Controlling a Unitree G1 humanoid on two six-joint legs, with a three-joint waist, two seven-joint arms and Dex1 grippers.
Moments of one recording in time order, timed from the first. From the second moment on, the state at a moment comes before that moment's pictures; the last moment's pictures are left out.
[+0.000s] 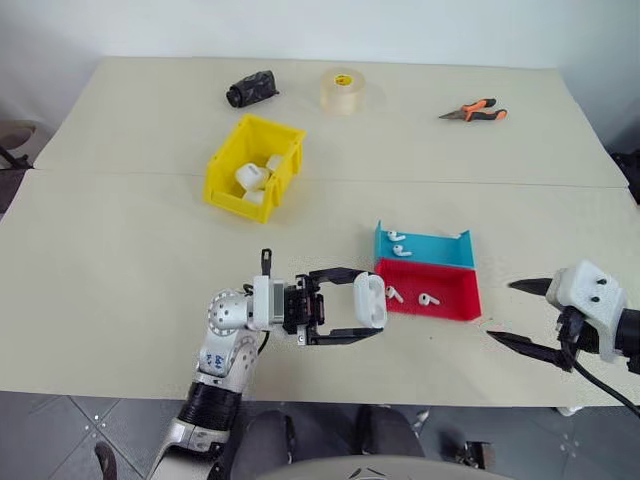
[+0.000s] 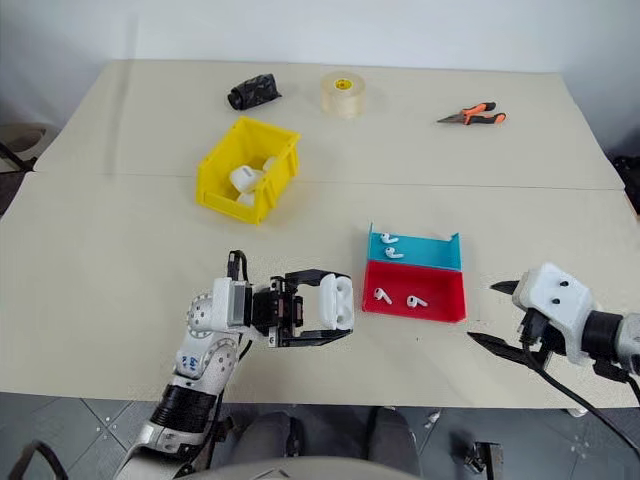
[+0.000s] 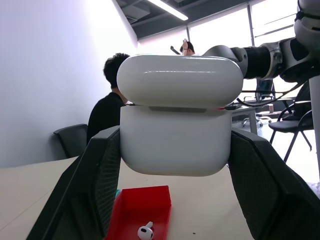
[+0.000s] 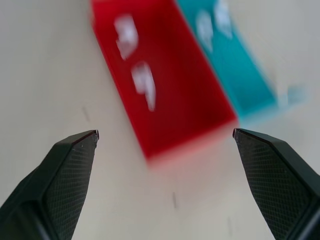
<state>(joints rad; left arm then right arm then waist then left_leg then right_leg) -0.29 0.12 -0.17 0.02 -0.47 -0.30 -1.26 0.29 -1.05 -0.50 -0.51 0.41 0.55 1.02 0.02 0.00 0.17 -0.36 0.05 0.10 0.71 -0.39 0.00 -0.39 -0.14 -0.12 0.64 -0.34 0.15</state>
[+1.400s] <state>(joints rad) -0.22 0.22 -0.20 -0.06 -0.44 -0.27 -1.11 -0.58 -1.11 0.46 -0.46 0.13 0.93 1.06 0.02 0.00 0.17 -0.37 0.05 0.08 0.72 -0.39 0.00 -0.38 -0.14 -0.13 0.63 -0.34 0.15</state>
